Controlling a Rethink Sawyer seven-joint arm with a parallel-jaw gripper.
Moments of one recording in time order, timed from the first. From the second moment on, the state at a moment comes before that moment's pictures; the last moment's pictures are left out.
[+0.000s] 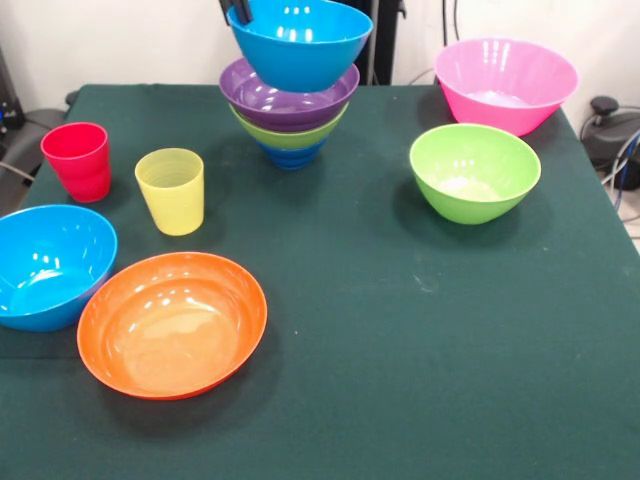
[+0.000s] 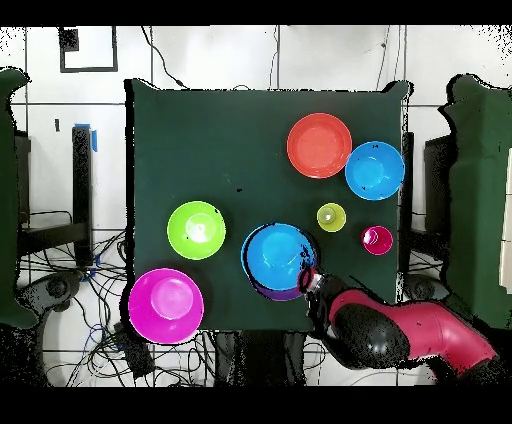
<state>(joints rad) -1.35 -0.93 0.99 2.35 -0.54 0.35 2.17</state>
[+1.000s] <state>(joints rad) -1.36 -0.89 0.98 2.37 -0.55 0.35 2.17</state>
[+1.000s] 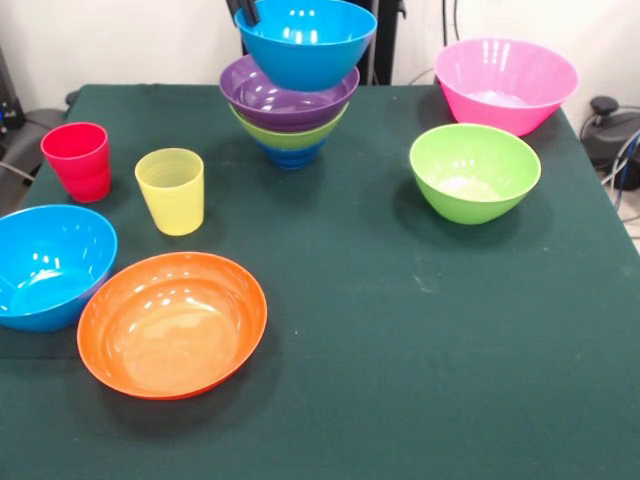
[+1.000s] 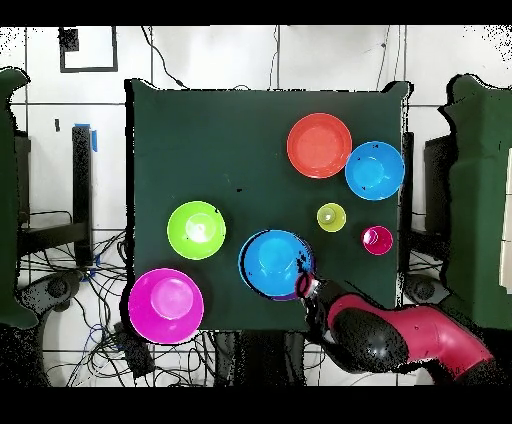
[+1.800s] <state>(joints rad) -1.41 -0.89 0.98 2.38 -0.55 0.35 2.17</state>
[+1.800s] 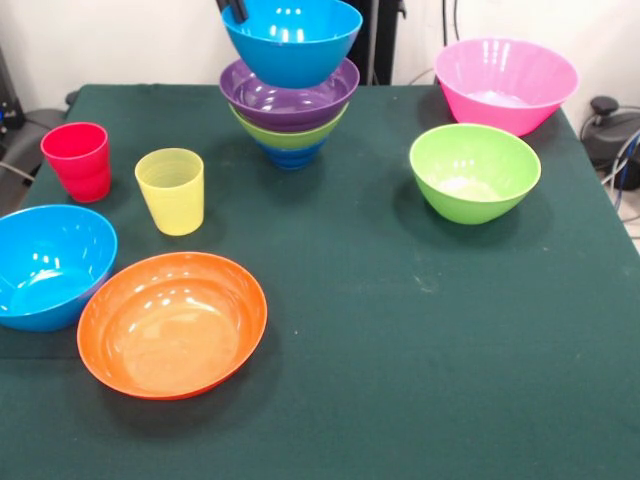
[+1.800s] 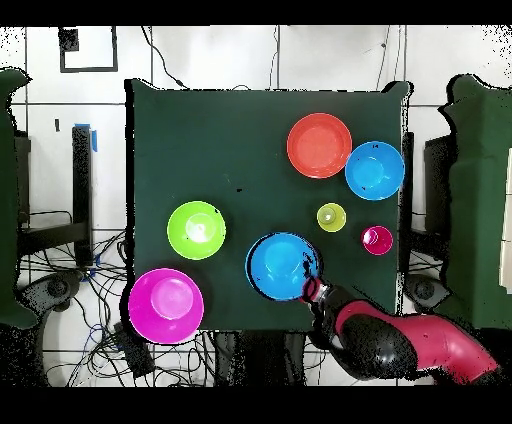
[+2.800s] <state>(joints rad) -1.40 -0.84 0.92 2.38 -0.68 0.29 2.17</state>
